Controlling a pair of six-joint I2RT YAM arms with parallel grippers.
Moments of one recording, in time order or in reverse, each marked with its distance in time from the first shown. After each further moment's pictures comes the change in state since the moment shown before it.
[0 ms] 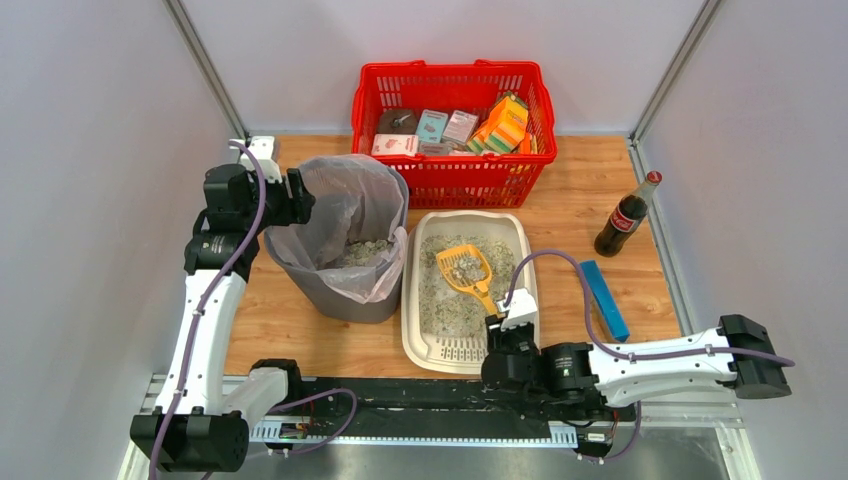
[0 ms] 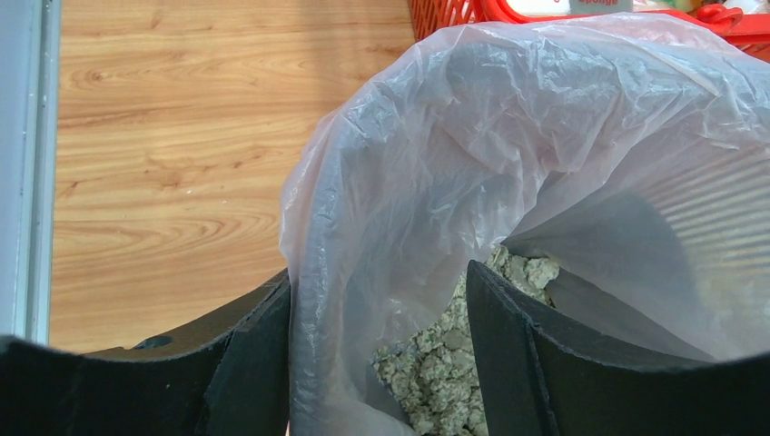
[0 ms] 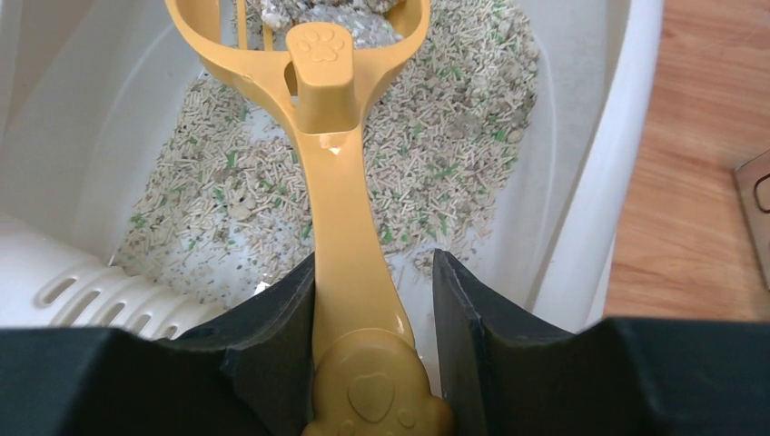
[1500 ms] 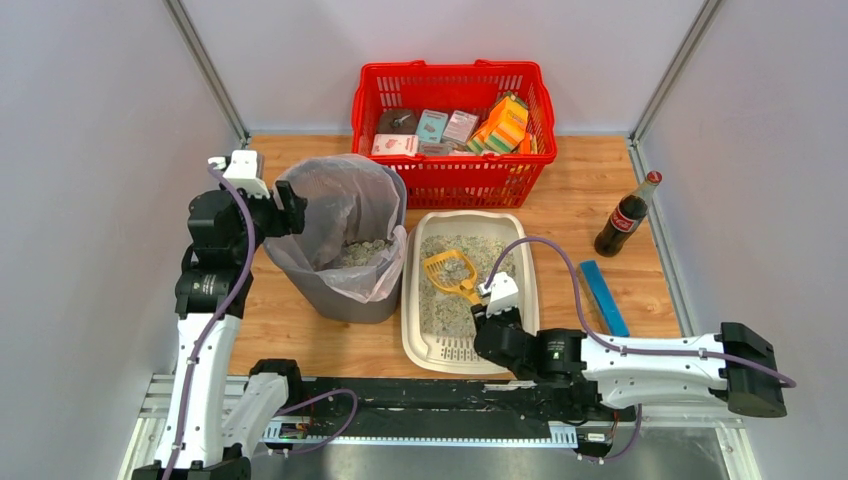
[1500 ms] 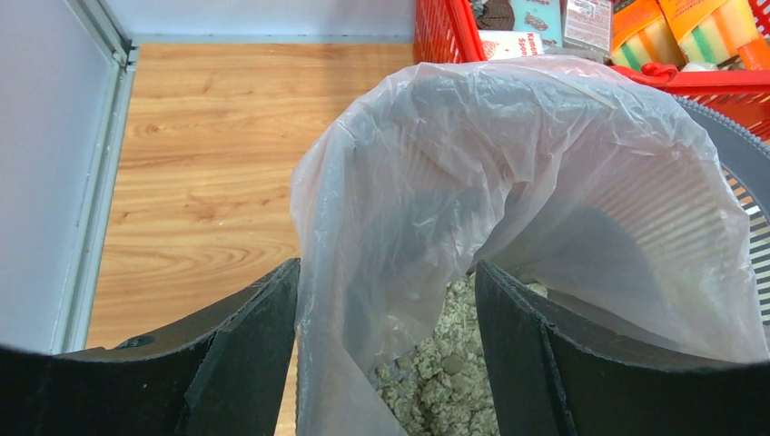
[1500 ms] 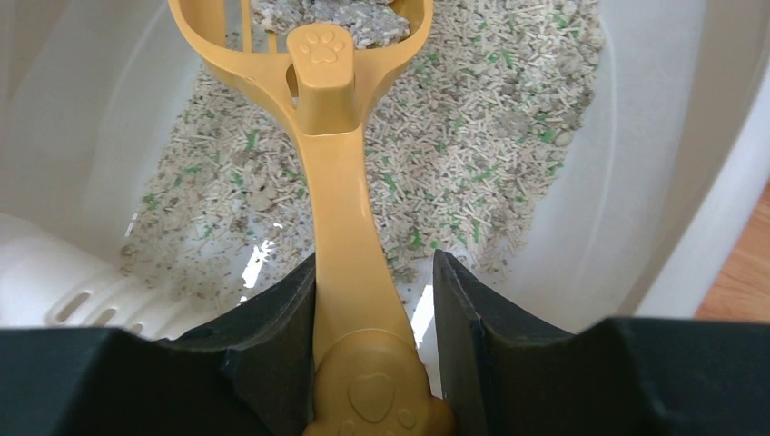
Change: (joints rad) left arm -0.003 -0.204 -0.080 0.062 -0.051 -0.018; right arm -0.179 0.050 0.032 0.147 -0.270 -0.231
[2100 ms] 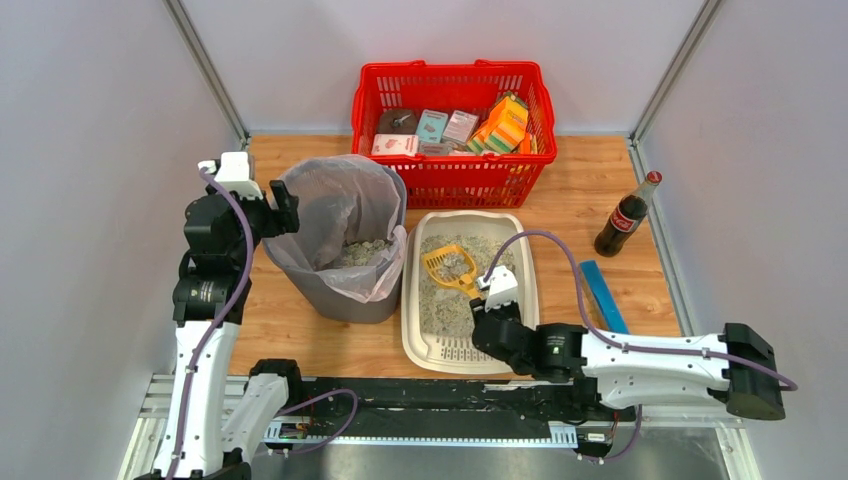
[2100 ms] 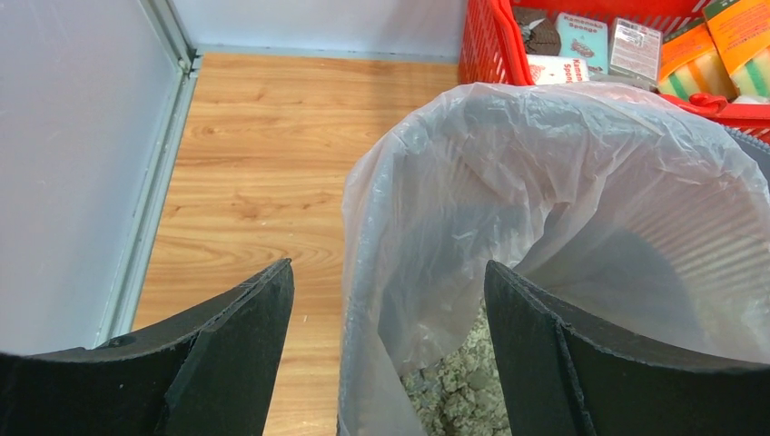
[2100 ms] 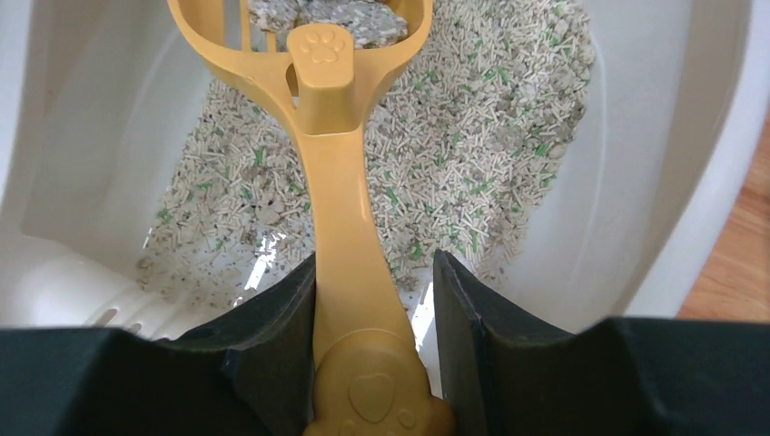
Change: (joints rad) left arm 0.000 -0.032 0.000 0.006 -0.109 0.003; right arm -0.038 0.040 0.066 -0.019 -0.039 -0.026
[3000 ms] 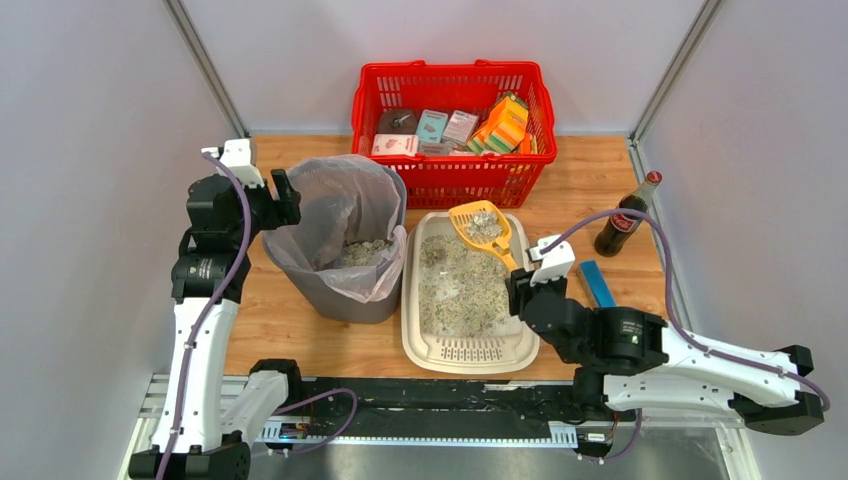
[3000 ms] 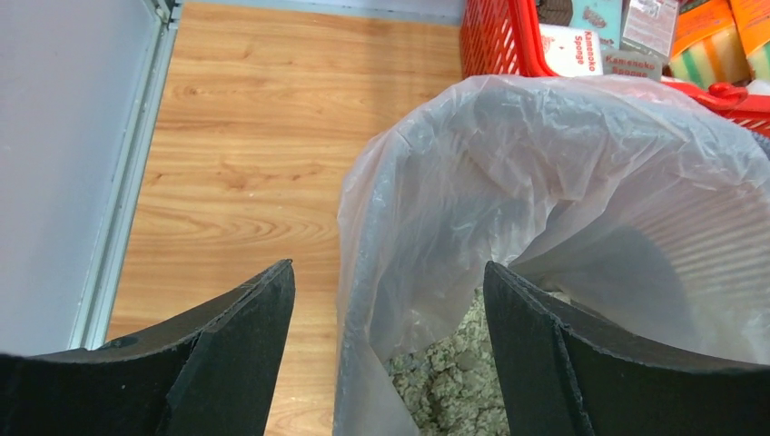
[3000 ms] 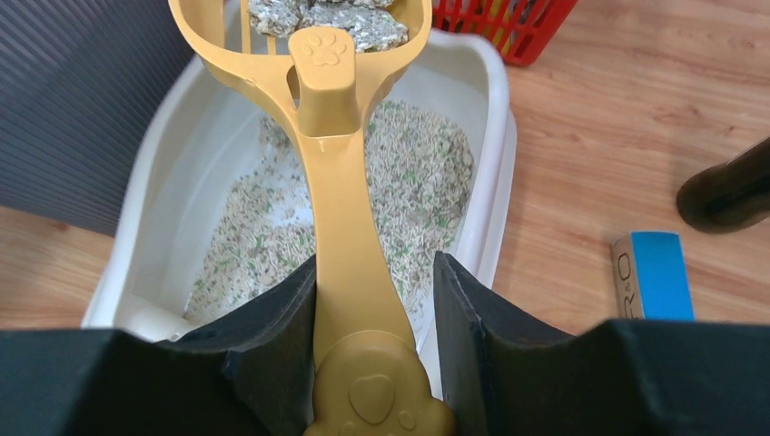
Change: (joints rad) left arm 0.014 0.113 0.105 -0.092 0.010 -0.035; right arm -0.016 -0.284 0.272 -0.361 0.102 -0.069
